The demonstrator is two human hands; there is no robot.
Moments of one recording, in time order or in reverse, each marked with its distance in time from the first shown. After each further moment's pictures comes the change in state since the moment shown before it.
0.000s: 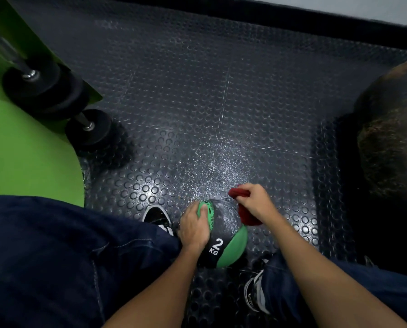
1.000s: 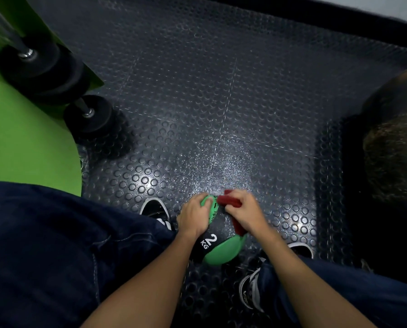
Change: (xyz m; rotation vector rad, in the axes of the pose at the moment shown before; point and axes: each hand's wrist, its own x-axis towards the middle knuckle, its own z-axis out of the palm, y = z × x) left_hand 0.016 0.013 -0.012 0.109 -0.133 0.099; right_hand -0.011 0.012 0.037 0.024 -0.049 -0.152
